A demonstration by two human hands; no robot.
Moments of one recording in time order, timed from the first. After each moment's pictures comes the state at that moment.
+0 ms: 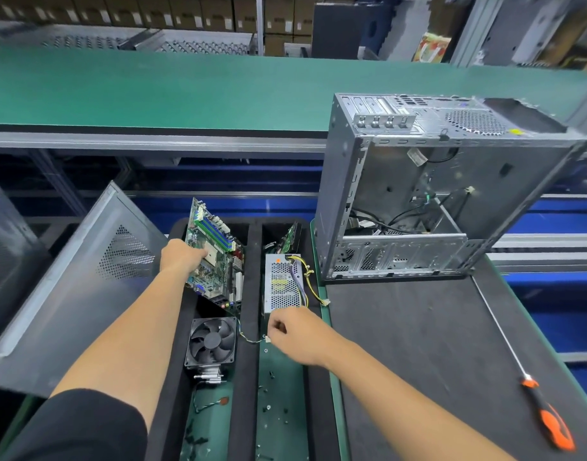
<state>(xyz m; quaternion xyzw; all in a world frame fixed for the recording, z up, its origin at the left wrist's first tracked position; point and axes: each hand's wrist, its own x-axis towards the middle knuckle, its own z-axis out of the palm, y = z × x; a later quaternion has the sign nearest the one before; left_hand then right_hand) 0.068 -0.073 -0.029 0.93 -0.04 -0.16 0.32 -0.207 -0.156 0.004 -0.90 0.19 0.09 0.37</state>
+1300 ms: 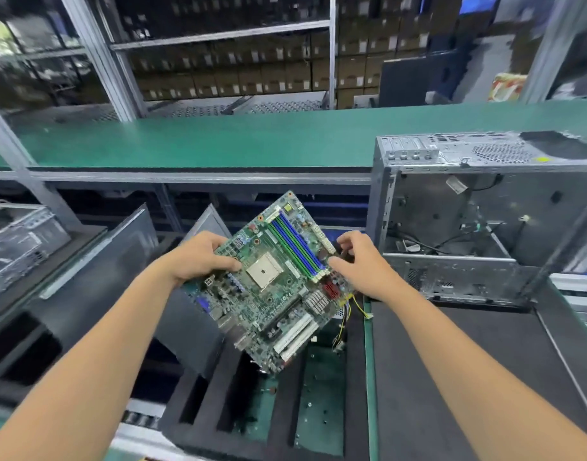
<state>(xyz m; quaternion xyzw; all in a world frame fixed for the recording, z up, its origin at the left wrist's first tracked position) -0.031 0.054 0.136 0.86 -0.36 -0.18 0.31 -0.216 -0.202 0.095 -0.88 0.16 -0.11 0.44</state>
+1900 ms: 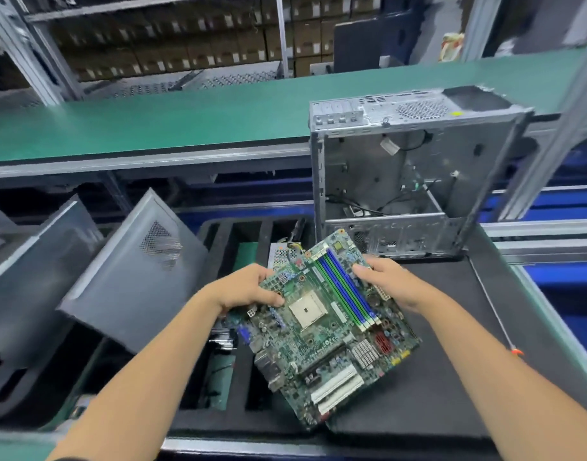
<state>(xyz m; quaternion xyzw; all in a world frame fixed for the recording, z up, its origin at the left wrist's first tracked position) -0.132 -0.058 0.037 0.78 -0.44 -0.37 0.26 -0.344 -0.282 0.031 -0.76 0.24 0.01 0.61</state>
